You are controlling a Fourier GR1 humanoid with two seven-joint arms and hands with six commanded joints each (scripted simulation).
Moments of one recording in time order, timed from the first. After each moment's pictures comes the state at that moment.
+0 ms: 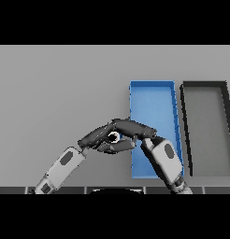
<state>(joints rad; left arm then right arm) -0.33 0.21 -0.57 -1.54 0.02 -0.27 -0.06 -0.49 -0.01 0.31 -1.82 -0.30 0.69 0.39</state>
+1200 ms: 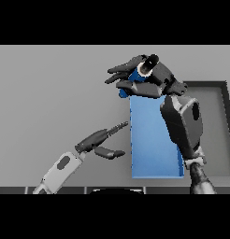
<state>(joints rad) -0.26 0.24 -0.59 -1.60 0.06 -0.25 0.08 -1.02 -0.24 0.02 -1.60 -0.74 0.31 0.48</state>
